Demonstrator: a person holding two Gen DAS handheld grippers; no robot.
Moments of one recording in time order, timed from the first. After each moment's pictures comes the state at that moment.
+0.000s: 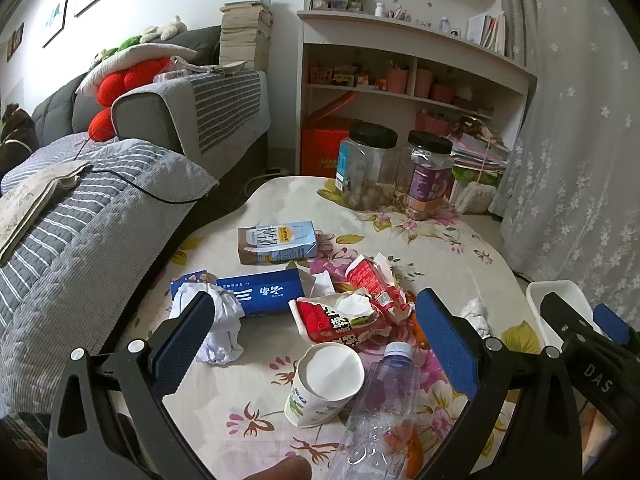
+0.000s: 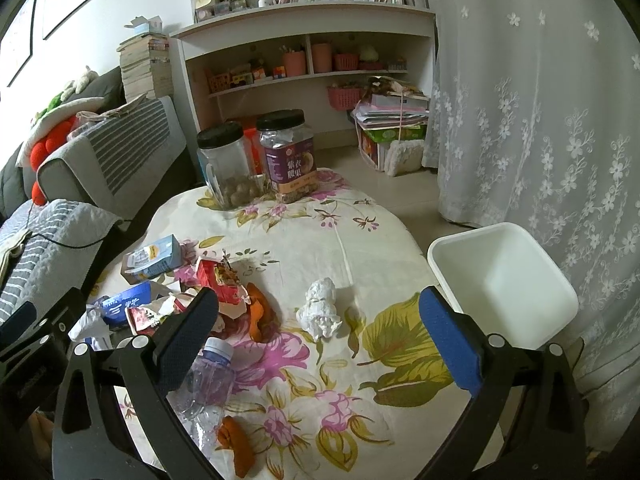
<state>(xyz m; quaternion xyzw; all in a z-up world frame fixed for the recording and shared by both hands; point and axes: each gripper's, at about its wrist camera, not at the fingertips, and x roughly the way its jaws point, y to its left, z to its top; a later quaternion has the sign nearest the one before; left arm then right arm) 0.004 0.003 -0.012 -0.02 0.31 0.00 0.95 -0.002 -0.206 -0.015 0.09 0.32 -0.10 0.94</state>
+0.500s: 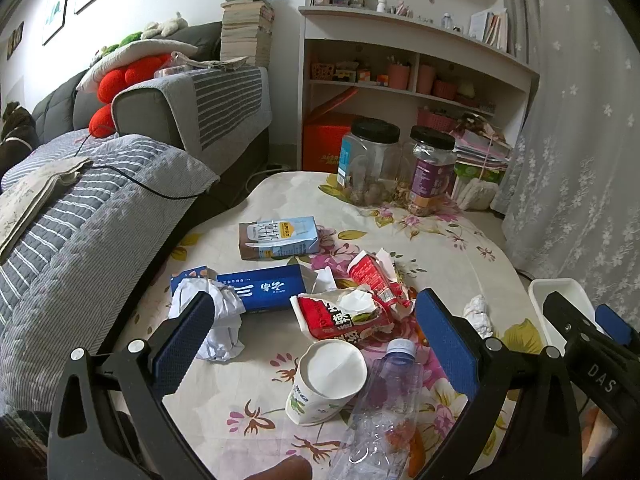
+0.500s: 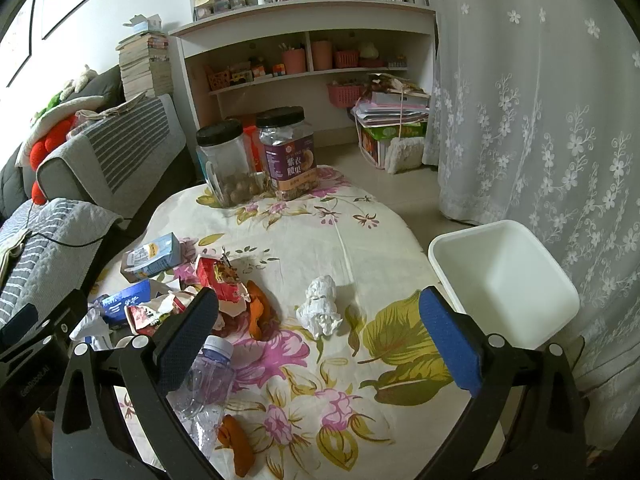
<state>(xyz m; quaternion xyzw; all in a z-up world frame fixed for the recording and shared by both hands) 0.006 0.003 -0.016 -0.02 0.32 0.00 0.95 -0.001 -0.205 -0.018 0.09 0.32 -0.10 0.94</state>
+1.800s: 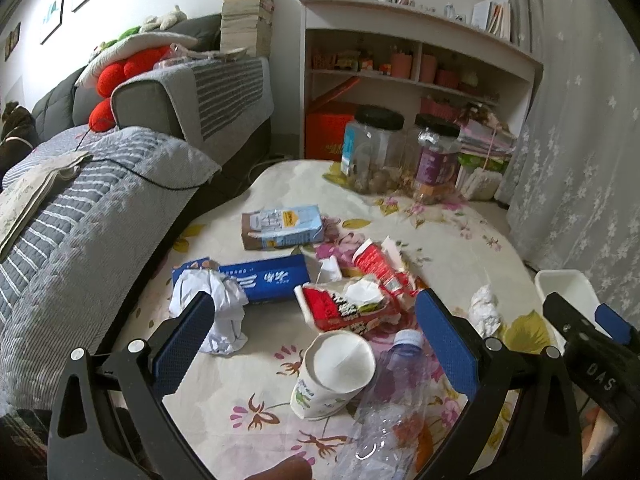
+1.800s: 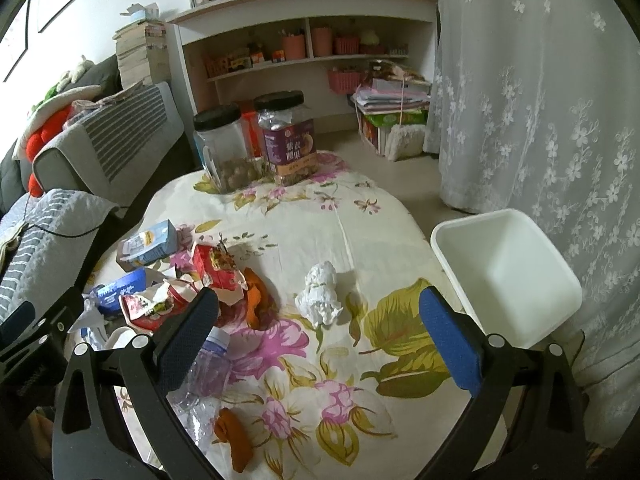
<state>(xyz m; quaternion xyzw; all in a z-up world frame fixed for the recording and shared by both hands) 0.012 0.007 -0.028 -0.01 0.34 0.01 0.94 -0.002 -0.199 -0.038 0.09 0.34 -0.10 0.93</state>
